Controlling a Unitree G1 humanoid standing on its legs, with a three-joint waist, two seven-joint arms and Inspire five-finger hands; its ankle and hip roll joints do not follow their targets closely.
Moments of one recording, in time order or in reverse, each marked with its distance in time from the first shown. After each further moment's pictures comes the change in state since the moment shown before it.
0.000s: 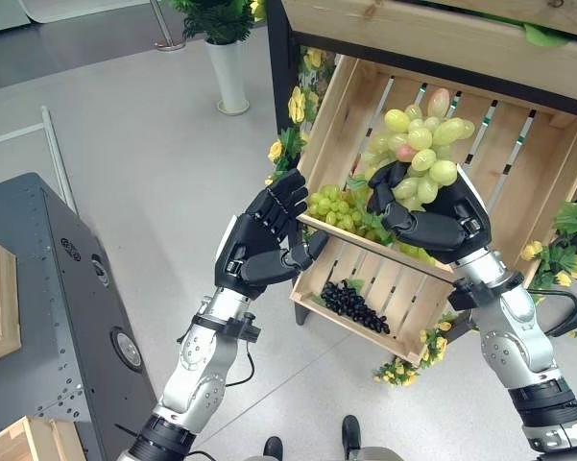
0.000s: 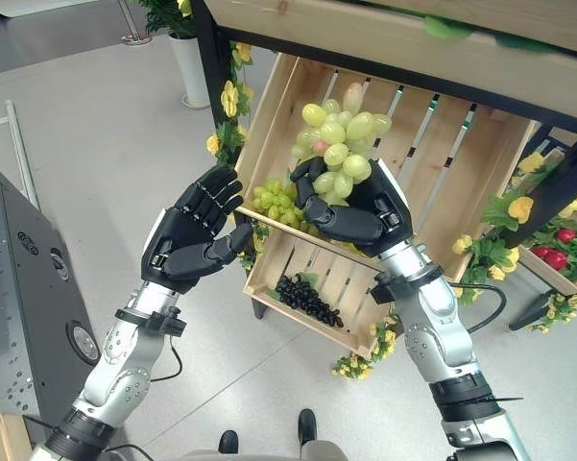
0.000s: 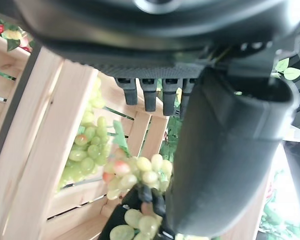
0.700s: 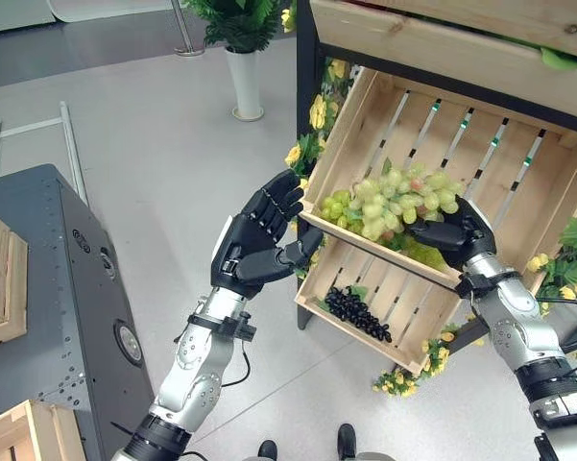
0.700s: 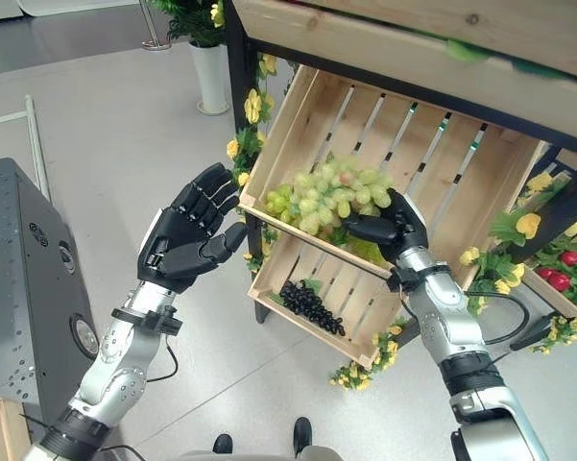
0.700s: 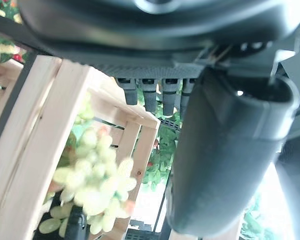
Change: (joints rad) left arm -0.008 0.049 -0.004 0.017 -0.044 -0.004 0.001; right arm -0.151 -0.054 0.014 0.507 -0.032 0.102 -0.220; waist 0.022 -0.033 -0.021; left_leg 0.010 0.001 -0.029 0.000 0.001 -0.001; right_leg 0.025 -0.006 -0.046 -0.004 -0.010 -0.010
